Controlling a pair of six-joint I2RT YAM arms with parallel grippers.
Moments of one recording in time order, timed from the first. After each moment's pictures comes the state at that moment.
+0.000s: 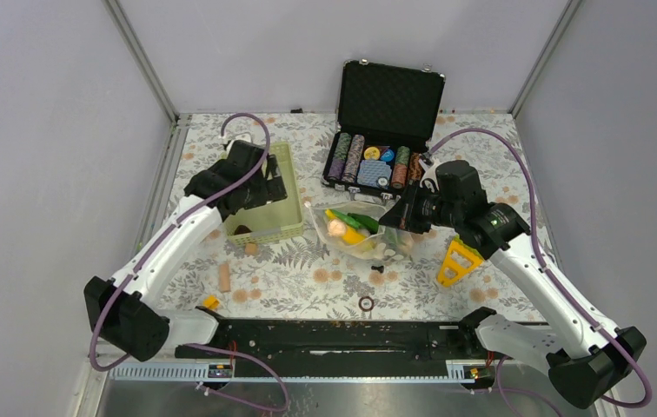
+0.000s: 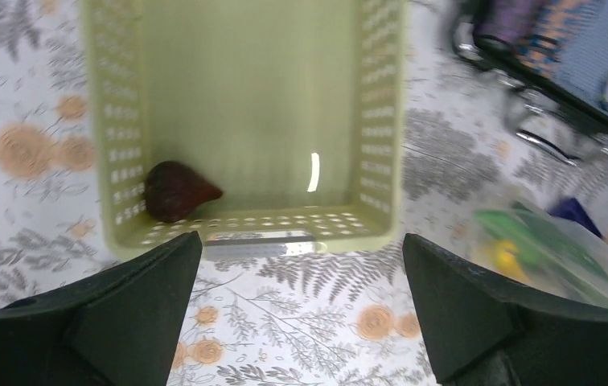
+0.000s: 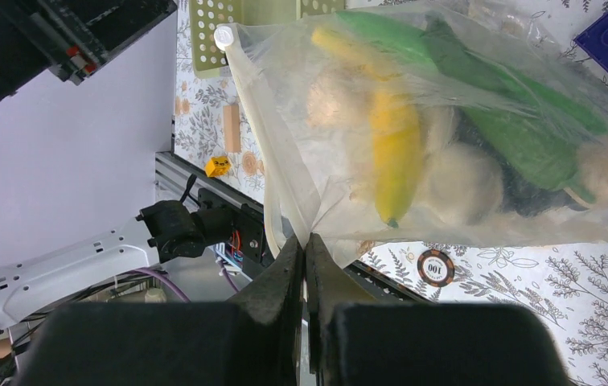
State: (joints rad) left arm -0.49 1.28 1.24 -0.83 -0.28 -0.60; right arm 0.53 1.03 1.06 -0.68 -0.32 0.76
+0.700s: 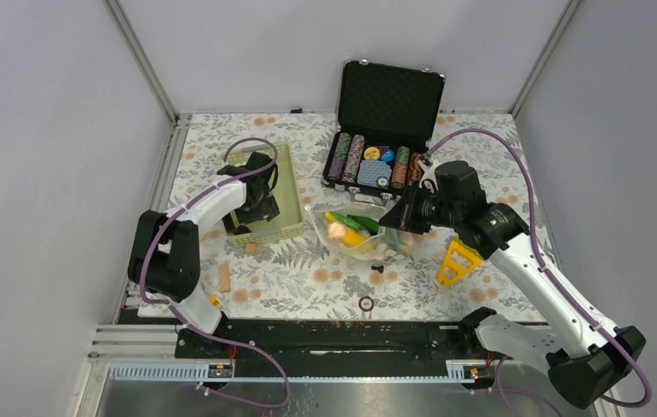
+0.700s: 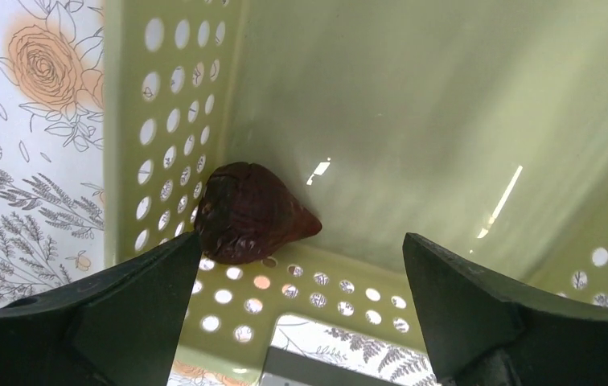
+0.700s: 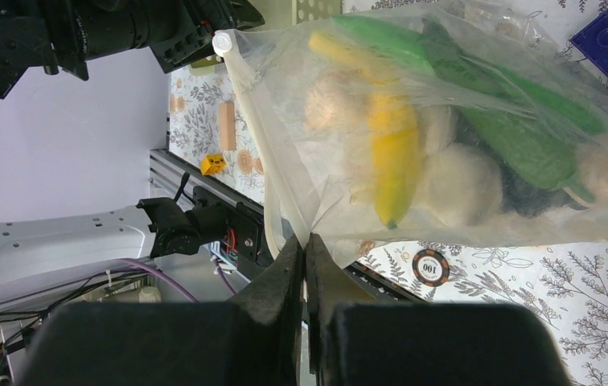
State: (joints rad) left arm -0.32 1.63 1.14 -0.84 -0.37 -0.74; right arm 0.53 1.03 1.06 -0.68 -0.33 0.75
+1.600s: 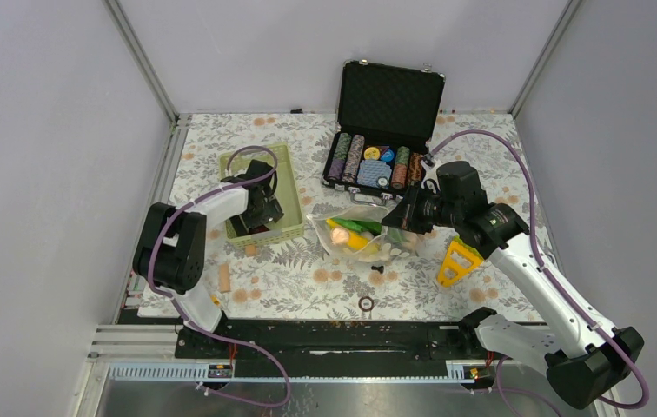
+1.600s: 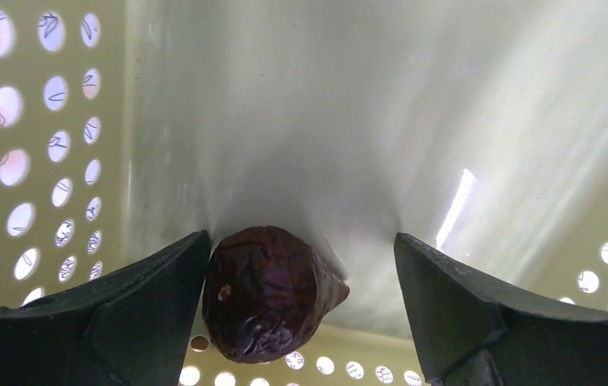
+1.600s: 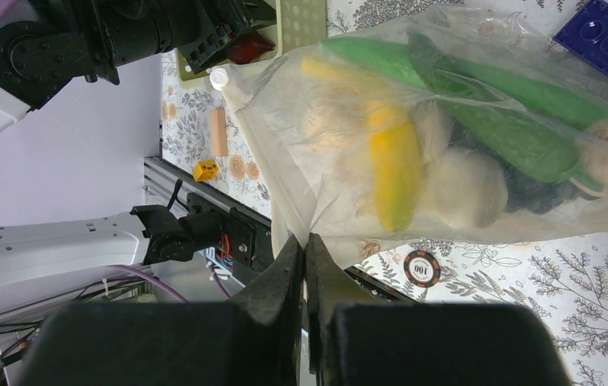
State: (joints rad) left arm -0.29 1.70 1.03 -0.58 -0.27 -0.76; right arm 0.50 1.03 1.04 -0.68 -0.33 0.74
